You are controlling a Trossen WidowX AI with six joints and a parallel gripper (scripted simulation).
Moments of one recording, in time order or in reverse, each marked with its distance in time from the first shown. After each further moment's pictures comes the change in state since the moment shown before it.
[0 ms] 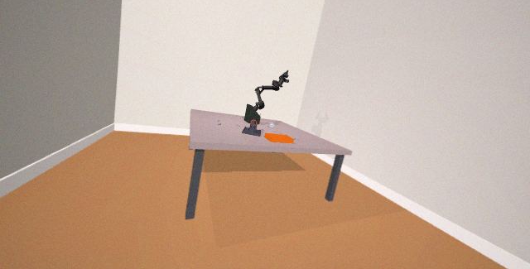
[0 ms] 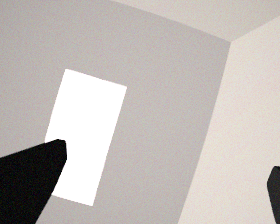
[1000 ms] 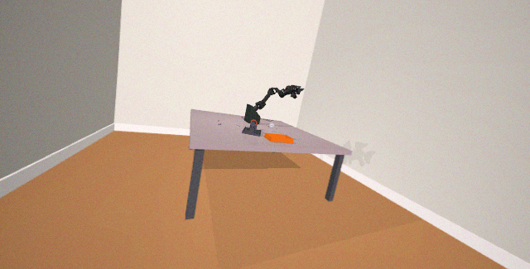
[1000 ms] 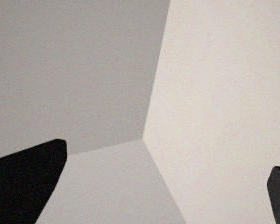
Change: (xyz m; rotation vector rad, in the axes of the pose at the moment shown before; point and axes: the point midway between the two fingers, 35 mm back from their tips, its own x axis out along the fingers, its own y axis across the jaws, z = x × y) arm -0.214 0.353 0.131 -0.584 -0.874 0.679
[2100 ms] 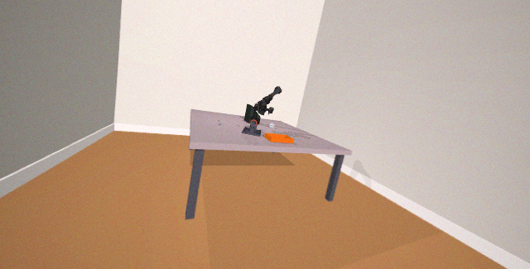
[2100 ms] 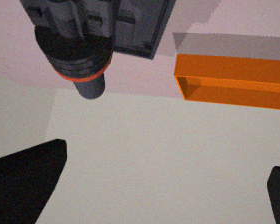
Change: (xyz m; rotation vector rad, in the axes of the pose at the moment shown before) arm -0.253 0.332 0.238 0.102 -0.964 0.819
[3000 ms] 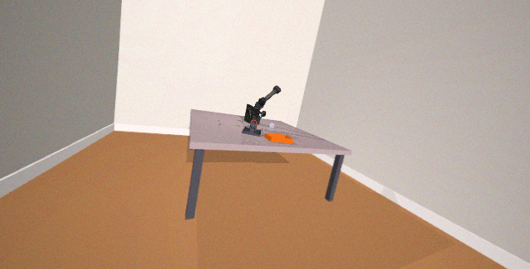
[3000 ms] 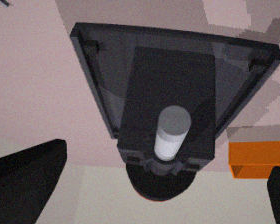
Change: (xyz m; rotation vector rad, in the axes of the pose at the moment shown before) arm 0.004 0.061 0.069 0.131 -0.215 0.091
